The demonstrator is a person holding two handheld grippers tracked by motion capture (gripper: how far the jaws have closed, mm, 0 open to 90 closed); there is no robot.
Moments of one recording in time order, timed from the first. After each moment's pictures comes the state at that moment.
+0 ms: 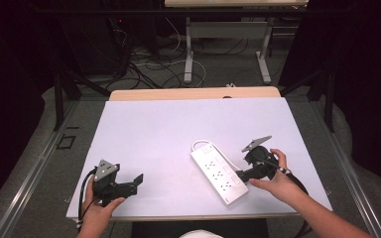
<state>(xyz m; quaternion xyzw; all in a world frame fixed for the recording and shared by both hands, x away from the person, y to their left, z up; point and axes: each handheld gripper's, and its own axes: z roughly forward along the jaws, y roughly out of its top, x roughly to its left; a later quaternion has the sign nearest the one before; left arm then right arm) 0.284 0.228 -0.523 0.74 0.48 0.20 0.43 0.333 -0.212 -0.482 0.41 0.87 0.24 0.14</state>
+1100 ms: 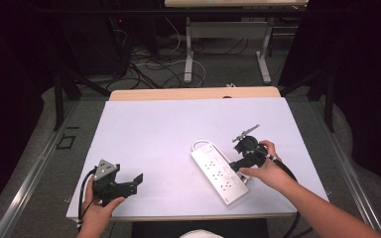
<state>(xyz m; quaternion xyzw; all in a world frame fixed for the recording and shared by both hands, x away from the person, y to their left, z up) 0.285 0.229 -0.524 0.73 0.48 0.20 0.44 0.368 -0.191 -0.484 0.43 0.87 0.21 0.11</state>
